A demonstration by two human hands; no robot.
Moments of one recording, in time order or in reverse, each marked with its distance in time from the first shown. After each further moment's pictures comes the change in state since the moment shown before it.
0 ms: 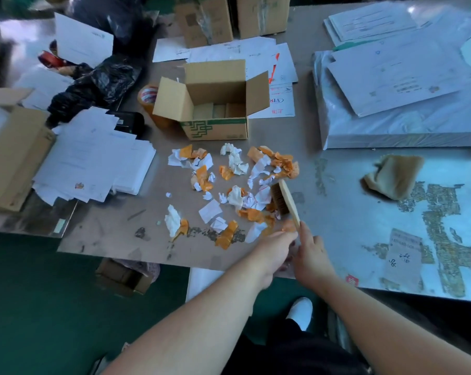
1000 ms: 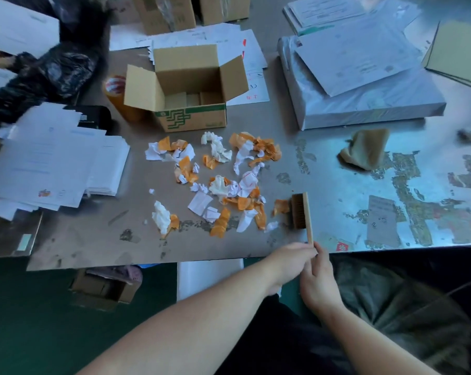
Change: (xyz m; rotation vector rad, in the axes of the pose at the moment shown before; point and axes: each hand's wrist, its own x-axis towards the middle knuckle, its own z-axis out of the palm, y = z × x) left_hand -0.025 -0.043 -0.004 0.317 -0.358 -0.005; right_hand -0.083 0.023 0.055 0.312 0.286 0.296
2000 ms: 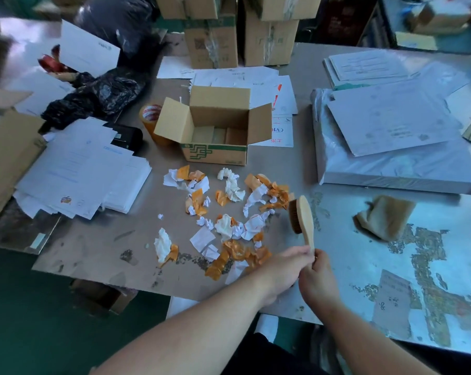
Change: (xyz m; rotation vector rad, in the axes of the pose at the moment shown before) left_hand 0.029 0.085 -0.026 -0.150 0.212 0.127; right_hand 0.097 -0.100 -0.037 0.072 -0.092 -0.155
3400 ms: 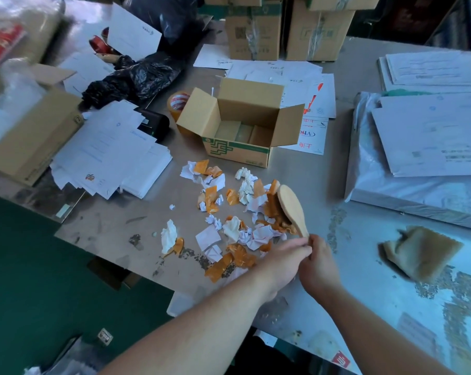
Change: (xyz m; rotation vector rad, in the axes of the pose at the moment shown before) left_hand 0.042 0.021 -0.006 -0.164 0.258 0.056; right_hand 0.087 -0.016 0.005 -0.309 -0.191 -0.293
